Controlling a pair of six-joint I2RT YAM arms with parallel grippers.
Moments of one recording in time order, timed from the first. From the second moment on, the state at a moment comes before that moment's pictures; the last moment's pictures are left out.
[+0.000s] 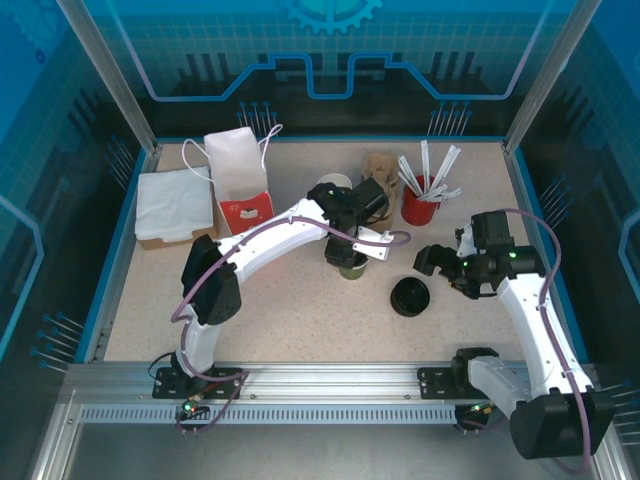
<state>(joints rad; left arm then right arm) -0.85 2.02 1.91 -1.18 -0.09 0.96 0.02 0.97 0.90 -1.11 -0.36 0.46</state>
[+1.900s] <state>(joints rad) -0.72 1.38 1.32 -0.74 0.13 -0.39 0.25 1.29 1.07 -0.94 -0.46 0.50</state>
